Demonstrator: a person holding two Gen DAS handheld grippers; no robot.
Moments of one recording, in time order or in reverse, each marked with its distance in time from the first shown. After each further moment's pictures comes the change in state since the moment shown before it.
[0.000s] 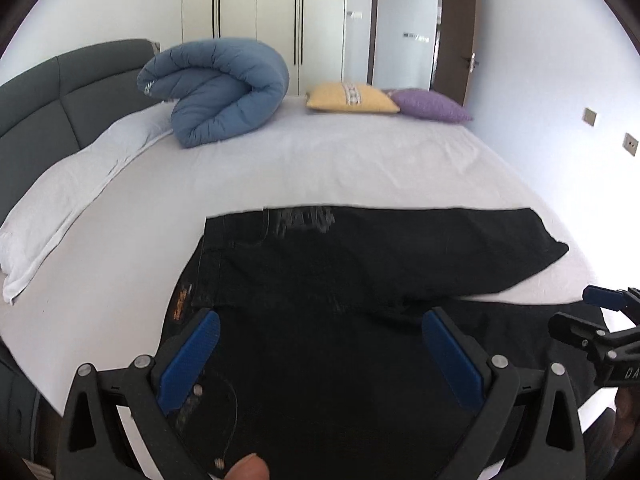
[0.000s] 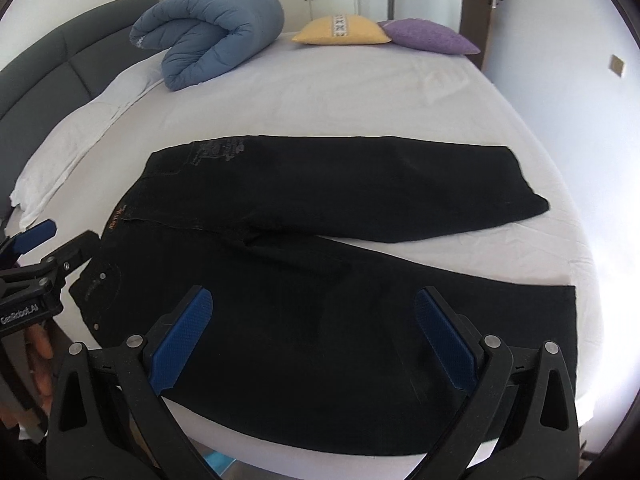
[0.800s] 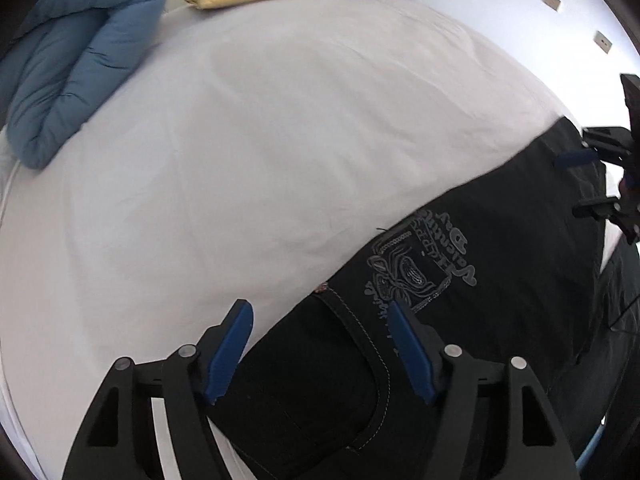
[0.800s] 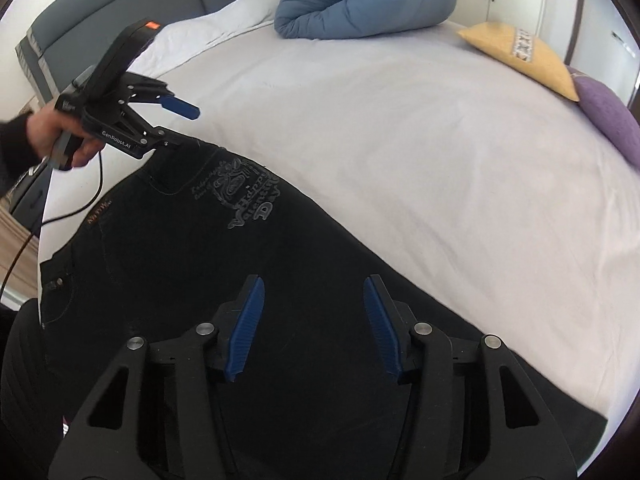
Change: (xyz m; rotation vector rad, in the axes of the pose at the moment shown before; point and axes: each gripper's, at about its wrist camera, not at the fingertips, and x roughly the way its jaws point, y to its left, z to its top) left arm 0.325 0.109 0.155 0.412 0.488 -0.321; right arm 0.259 0.009 0.237 -0.499 0.139 0.351
